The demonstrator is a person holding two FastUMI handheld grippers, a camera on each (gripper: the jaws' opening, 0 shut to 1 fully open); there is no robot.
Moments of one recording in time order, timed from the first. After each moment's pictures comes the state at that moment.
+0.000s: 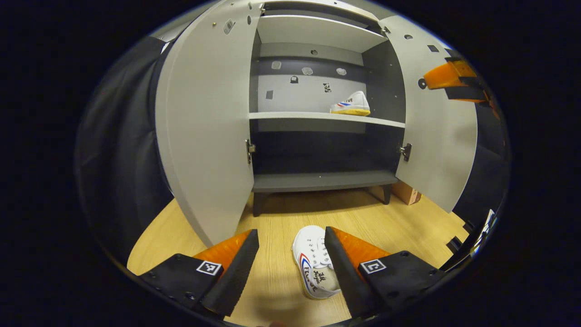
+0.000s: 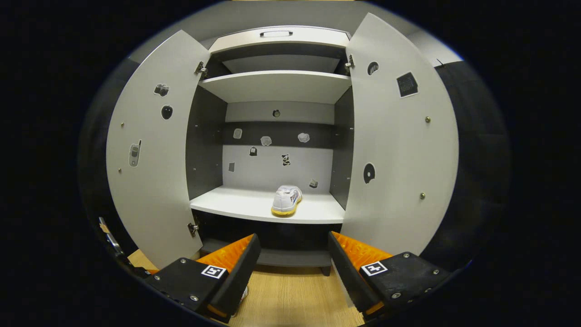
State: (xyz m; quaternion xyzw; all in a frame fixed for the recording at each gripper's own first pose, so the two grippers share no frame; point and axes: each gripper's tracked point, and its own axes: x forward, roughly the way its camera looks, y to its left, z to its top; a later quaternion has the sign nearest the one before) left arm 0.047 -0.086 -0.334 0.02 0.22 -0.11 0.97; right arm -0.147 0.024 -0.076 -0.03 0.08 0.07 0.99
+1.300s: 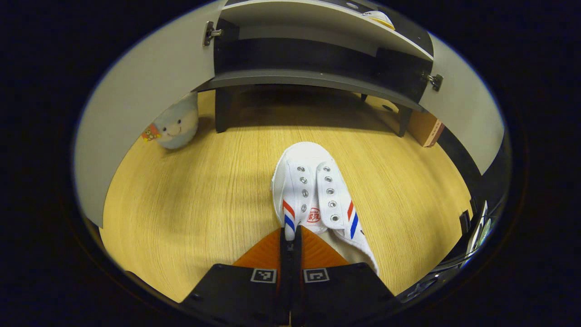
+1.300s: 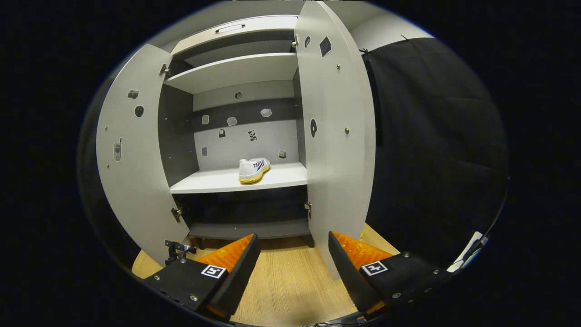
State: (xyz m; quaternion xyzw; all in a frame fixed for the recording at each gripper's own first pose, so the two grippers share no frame) left arm 0.041 -0.104 -0.485 0.01 0.47 -0.13 0.88; right arm -0.184 -0.033 -0.127 0.03 0.15 0.01 0.99
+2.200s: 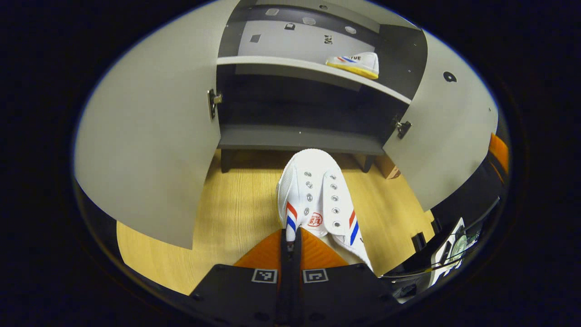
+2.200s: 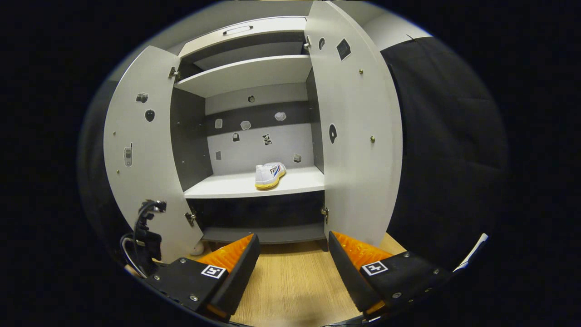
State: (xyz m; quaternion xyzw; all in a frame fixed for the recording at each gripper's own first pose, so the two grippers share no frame) left arm 0.061 -0.100 -0.459 -0.03 0.42 -0.16 0.89; right arm -0.177 -0.001 -0.116 0.04 0.14 0.05 0.99
